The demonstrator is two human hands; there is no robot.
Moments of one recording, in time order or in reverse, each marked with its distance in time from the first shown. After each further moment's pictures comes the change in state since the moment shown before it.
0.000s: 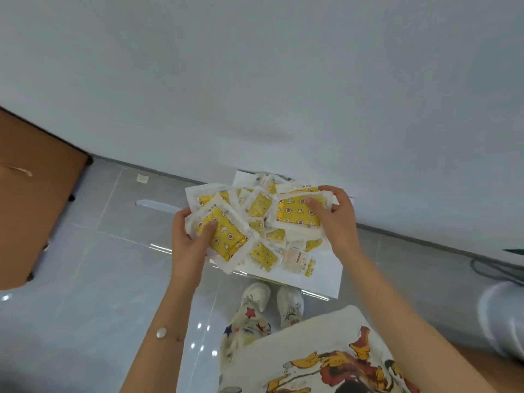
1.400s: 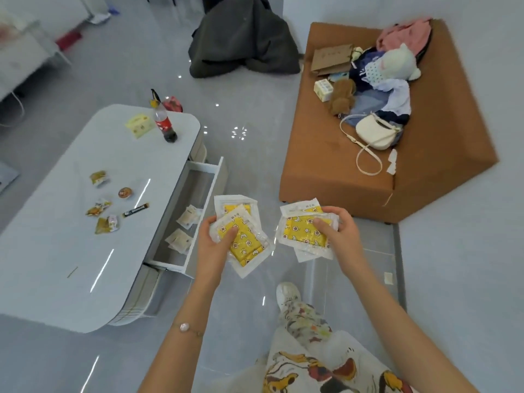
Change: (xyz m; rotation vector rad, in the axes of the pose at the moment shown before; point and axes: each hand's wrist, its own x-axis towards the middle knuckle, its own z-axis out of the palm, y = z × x) left_hand -0.161 -0.057 -0.685 -0.629 1.303 -0.010; right_hand -0.440 -0.024 0.740 -0.574 -1.428 -0.271
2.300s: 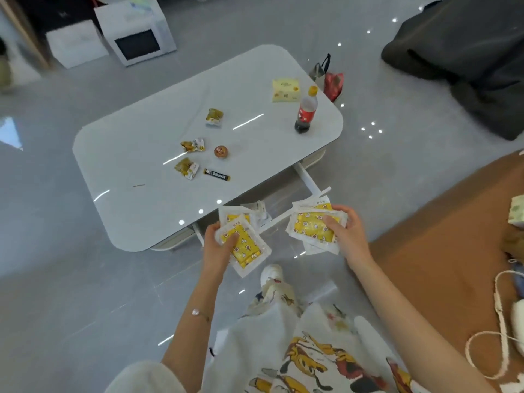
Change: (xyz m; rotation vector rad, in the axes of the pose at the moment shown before) left_hand 0.254 -0.034 -0.083 -0.258 0.734 -0.389; right_hand 0.349 -0.048 0.311 -0.412 -0.700 0.106
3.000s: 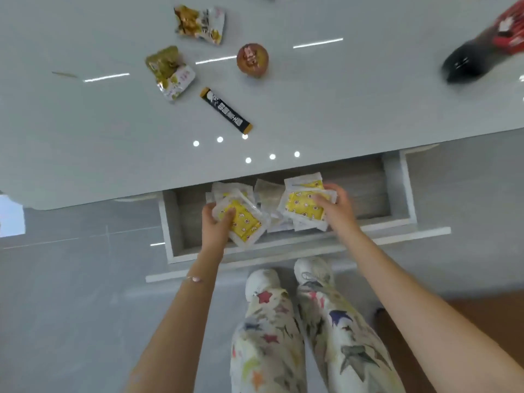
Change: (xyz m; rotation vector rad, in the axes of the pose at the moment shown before) left_hand 0.357 -0.245 0.090 -0.186 0.339 -0.351; right_hand 0.406 0.260 0.178 -0.401 -0.327 0.283
